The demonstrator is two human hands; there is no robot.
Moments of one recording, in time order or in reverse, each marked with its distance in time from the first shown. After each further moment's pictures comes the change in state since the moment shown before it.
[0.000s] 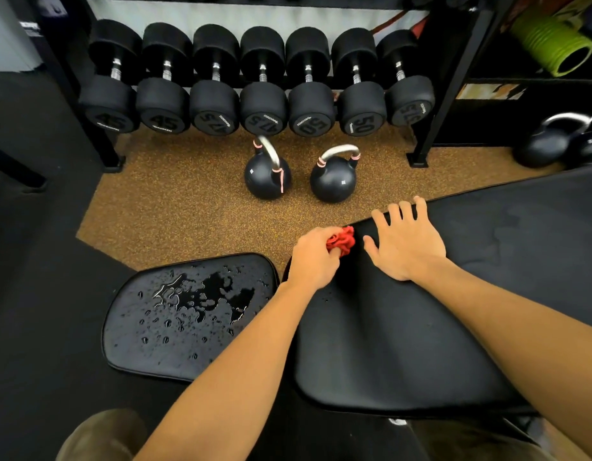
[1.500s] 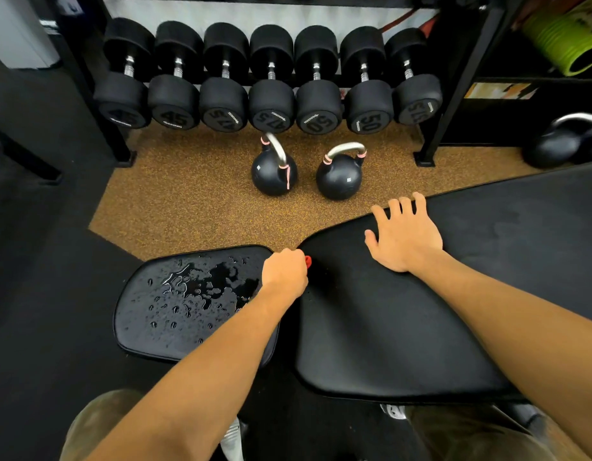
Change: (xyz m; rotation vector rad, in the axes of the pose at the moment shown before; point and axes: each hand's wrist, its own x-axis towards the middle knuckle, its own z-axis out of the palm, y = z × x) left_hand -0.032 -0.022 -0.025 0.788 -0.208 -0.220; right_hand 0.000 0.000 -0.005 0.043 -0.031 -0.012
